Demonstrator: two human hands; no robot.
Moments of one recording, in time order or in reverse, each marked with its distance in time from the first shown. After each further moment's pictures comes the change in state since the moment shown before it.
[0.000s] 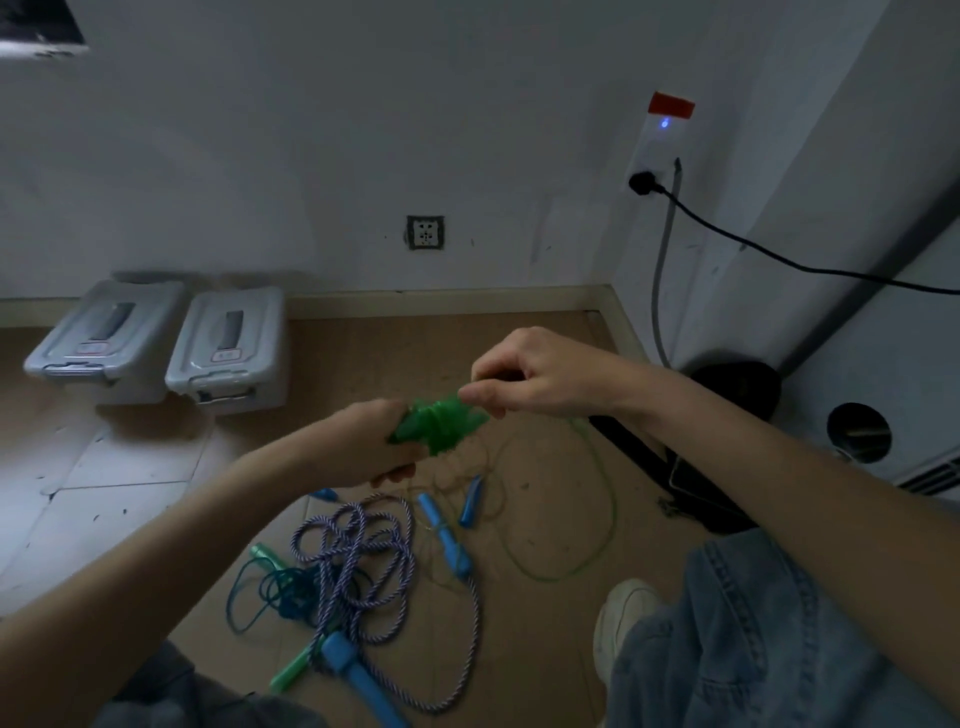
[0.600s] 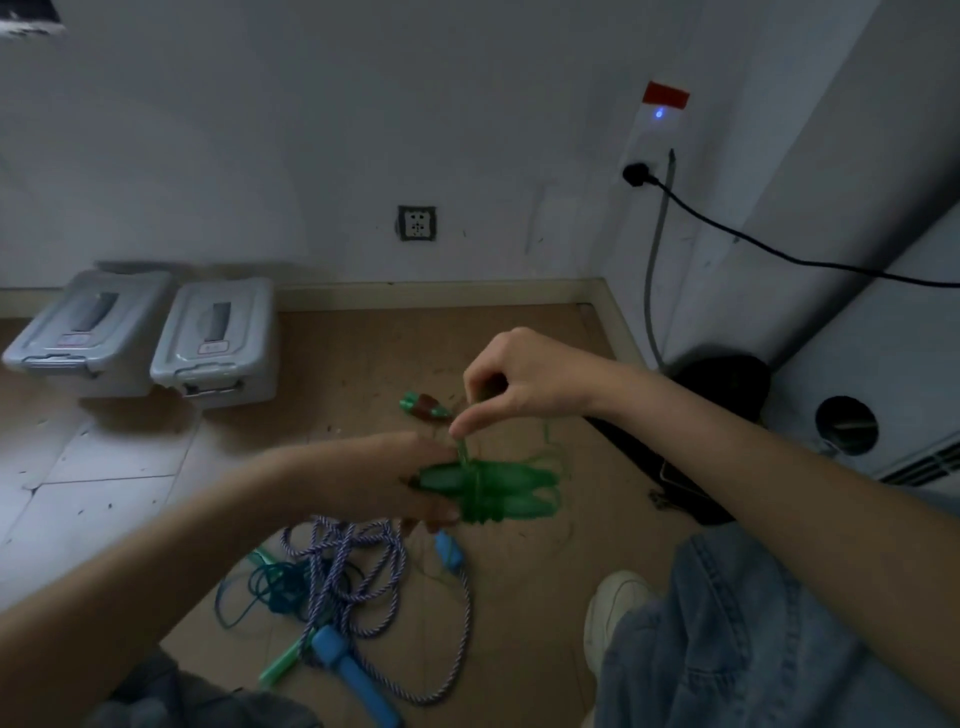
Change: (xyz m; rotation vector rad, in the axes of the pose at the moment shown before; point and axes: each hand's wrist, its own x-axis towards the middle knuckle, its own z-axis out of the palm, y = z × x) left_hand -0.017 0.027 0.006 -0.058 -0.298 0.303; right_hand 0.008 0.014 0.009 -0.074 -0.042 0.062
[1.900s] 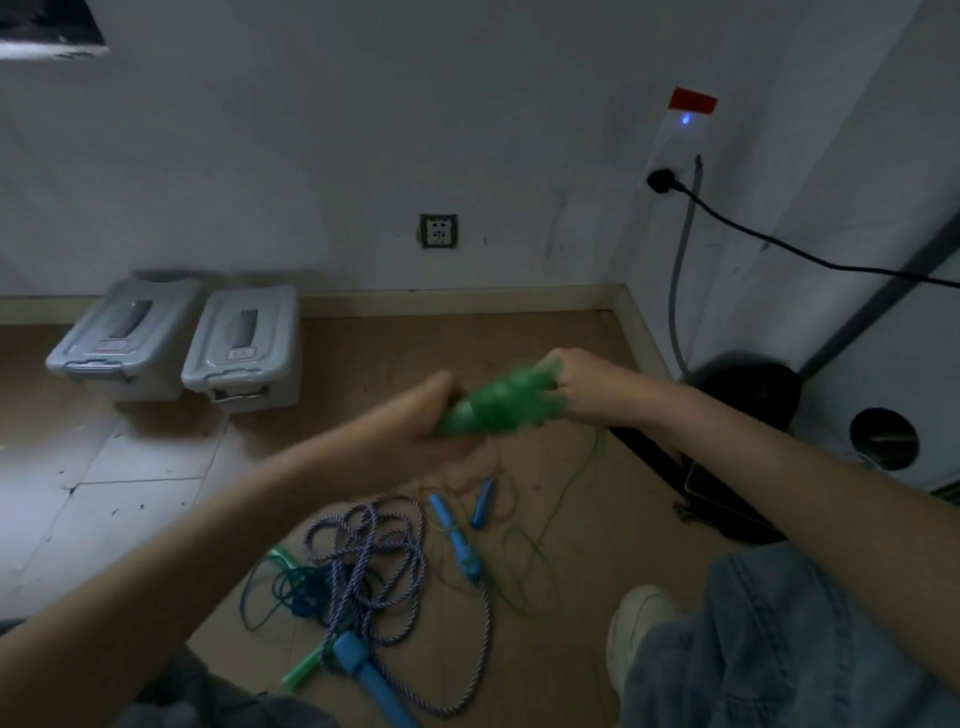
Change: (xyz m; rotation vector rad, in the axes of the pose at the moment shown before) left_hand 0.004 -0.007 -0.010 -0.059 0.465 -0.033; right_hand -0.004 0.021 0.002 0.069 0.079 0.185
